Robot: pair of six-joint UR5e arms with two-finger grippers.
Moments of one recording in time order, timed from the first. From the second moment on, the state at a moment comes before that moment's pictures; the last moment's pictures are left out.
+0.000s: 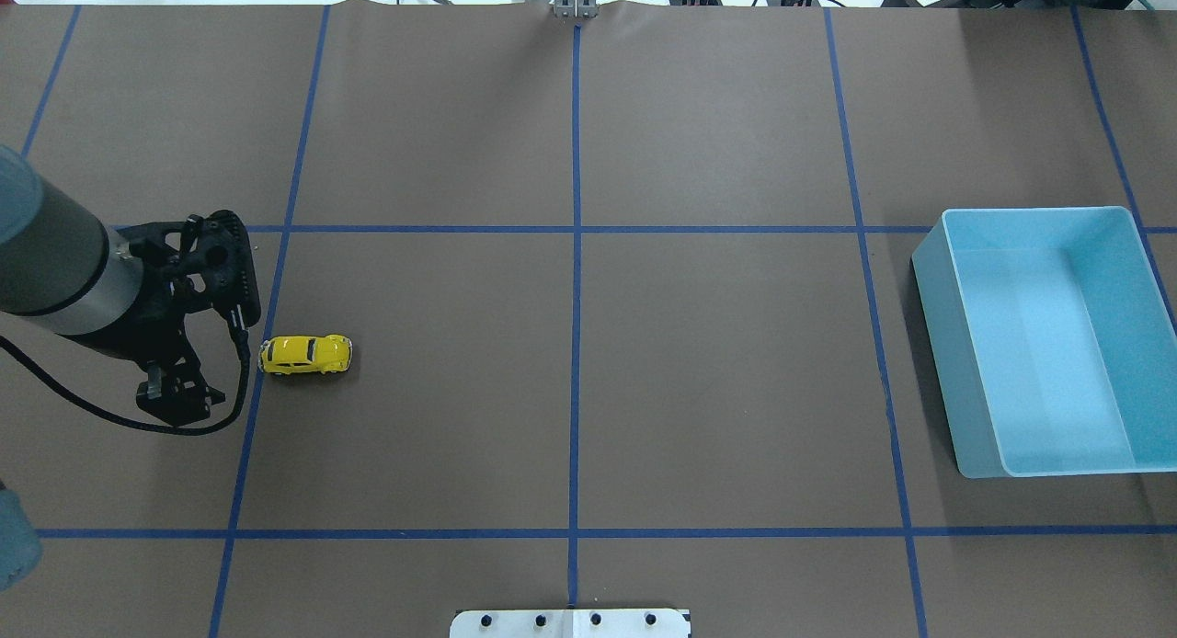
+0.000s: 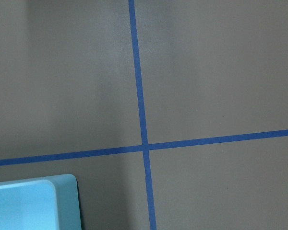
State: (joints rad) left arm -0.69 -1.81 -2.30 -1.21 -1.98 0.25; right arm 1.60 -1.51 1.56 -1.48 2.35 0.19
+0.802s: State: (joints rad) left arm -0.68 -1.94 -2.06 -1.31 -1.95 0.41; right arm 1.60 -1.51 1.56 -1.48 2.35 0.19
